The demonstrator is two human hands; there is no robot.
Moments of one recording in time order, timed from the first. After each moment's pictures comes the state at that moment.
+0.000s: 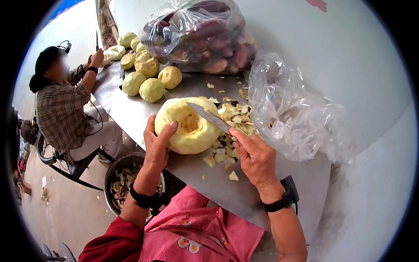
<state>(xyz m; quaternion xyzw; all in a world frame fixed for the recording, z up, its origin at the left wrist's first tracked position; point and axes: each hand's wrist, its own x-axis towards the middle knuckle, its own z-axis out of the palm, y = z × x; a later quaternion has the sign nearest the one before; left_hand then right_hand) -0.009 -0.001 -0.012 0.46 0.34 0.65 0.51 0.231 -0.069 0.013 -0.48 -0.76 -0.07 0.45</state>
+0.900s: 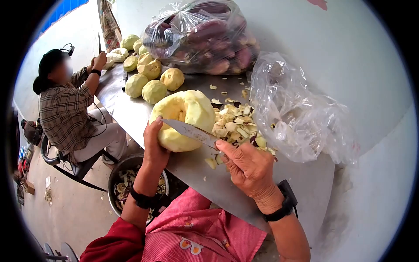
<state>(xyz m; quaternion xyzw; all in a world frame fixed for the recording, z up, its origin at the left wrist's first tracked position) -0.013 0.001 -0.007 0.37 0.28 0.66 0.59 0.217 -0.082 0.018 -0.40 -0.79 -0.11 0.46</state>
